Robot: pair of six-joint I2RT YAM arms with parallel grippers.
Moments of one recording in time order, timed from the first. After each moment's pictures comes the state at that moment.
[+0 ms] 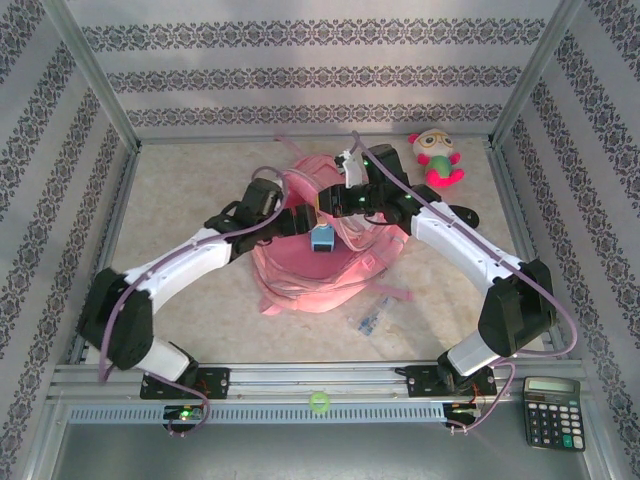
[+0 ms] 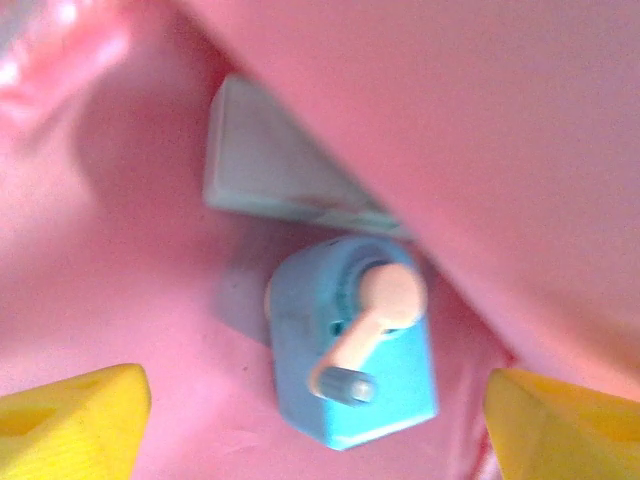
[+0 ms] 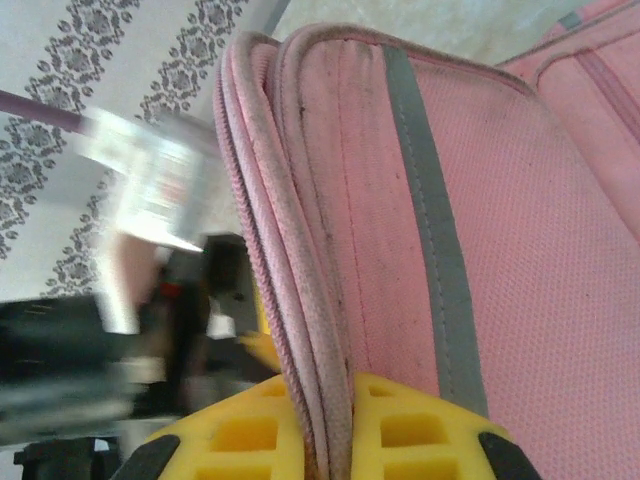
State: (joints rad) left arm -0.54 1.47 1.07 -0.27 0.15 -0.64; right arm 0.51 1.55 1.30 -0.39 -0.55 0.43
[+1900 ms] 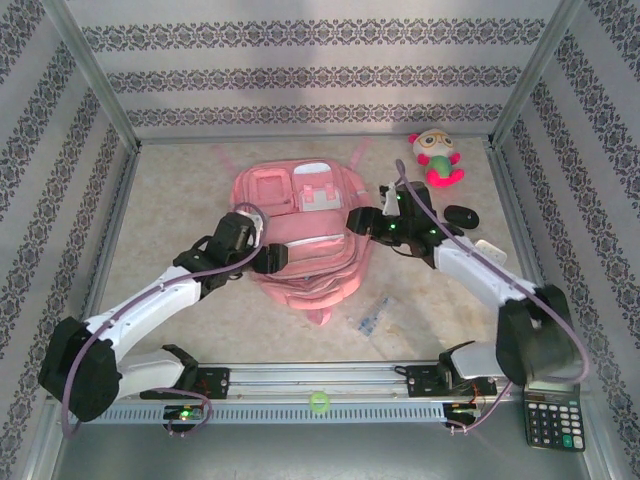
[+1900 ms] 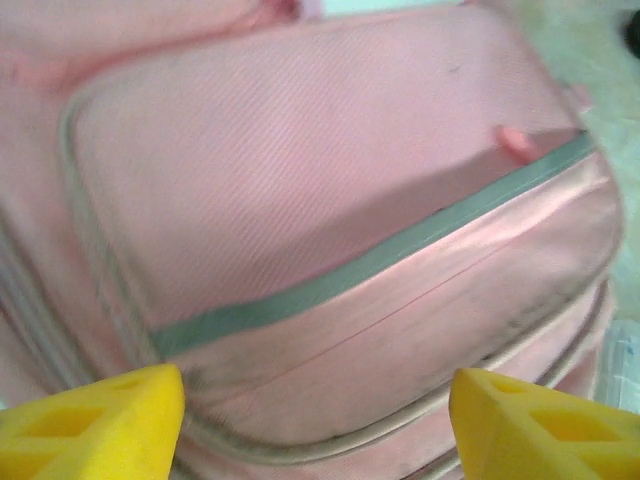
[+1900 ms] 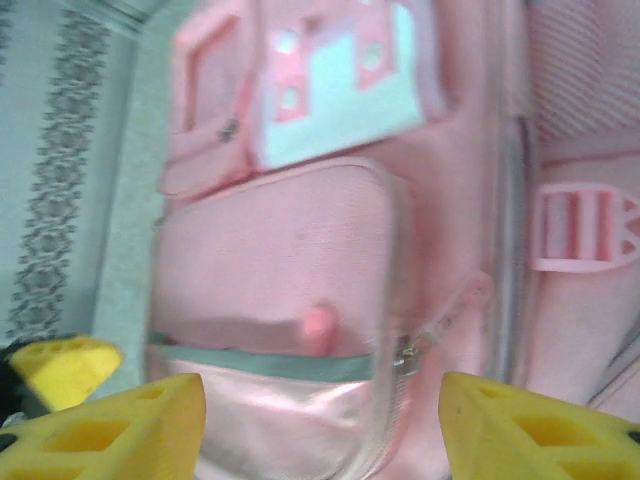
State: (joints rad) left arm -0.52 1.18 0.76 -0.34 0.18 -0.35; right arm 0.37 1.31 0.85 -0.17 -0.46 0.68
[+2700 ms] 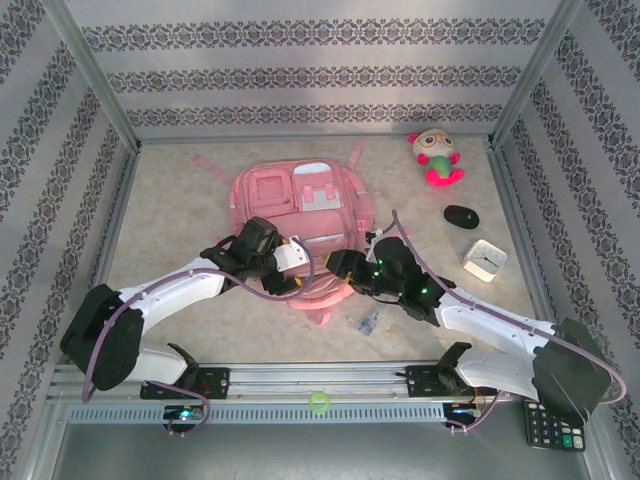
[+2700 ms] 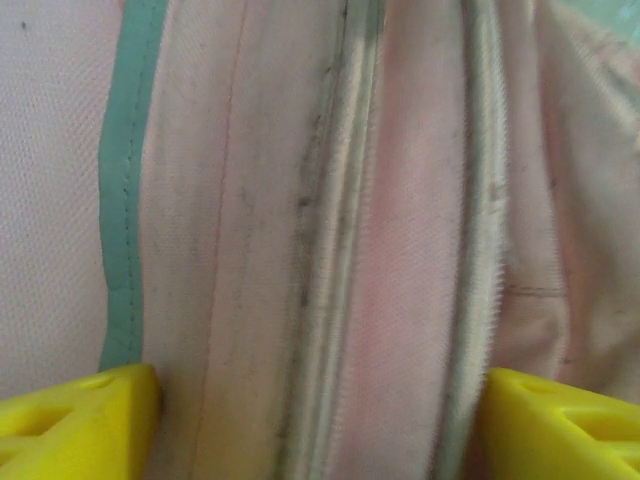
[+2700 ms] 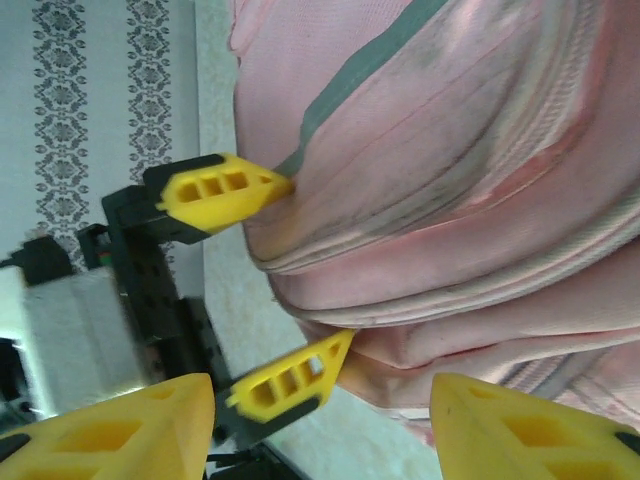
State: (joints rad) left arm -0.61 1.39 0.77 -0.26 0.24 0.61; right arm 0.75 1.11 0.53 0.08 -0.24 1.22
